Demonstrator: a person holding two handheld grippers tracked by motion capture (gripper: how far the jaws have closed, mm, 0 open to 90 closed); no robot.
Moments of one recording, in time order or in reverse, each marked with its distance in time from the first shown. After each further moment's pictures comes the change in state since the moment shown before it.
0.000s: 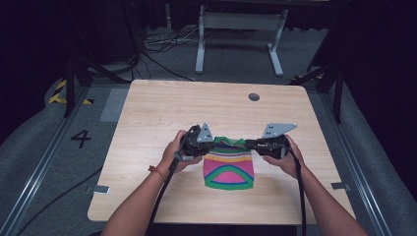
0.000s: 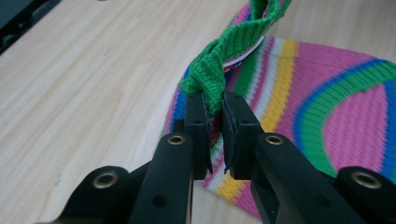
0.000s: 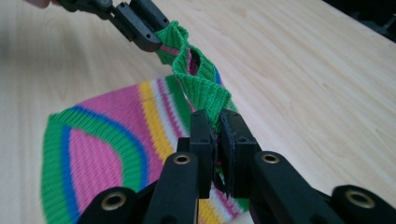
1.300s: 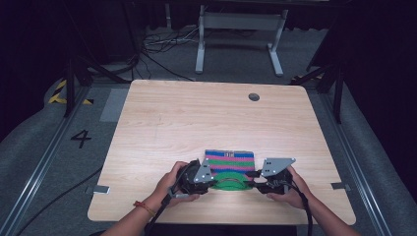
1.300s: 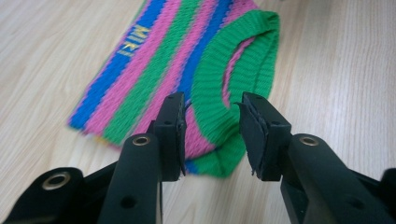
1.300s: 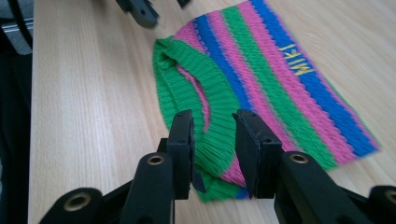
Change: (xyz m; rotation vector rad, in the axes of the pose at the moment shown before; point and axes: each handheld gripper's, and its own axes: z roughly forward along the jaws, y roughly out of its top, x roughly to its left) left arm -0.079 -0.028 -0.020 0.046 -0.113 0.075; right arm 0.078 -0.034 -0.013 0.116 0.099 -0.088
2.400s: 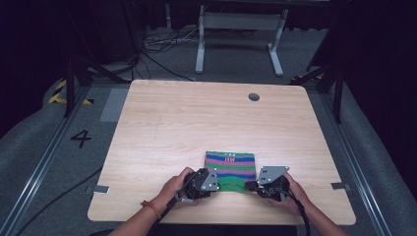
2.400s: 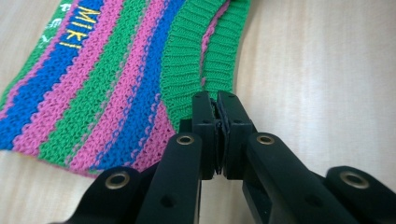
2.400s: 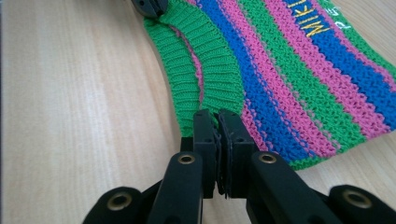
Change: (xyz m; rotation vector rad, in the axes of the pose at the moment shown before) left arm -0.008 -0.010 0.023 0.050 -0.078 0.077; right arm 0.009 -0.022 0.014 0.076 -0.023 -0.001
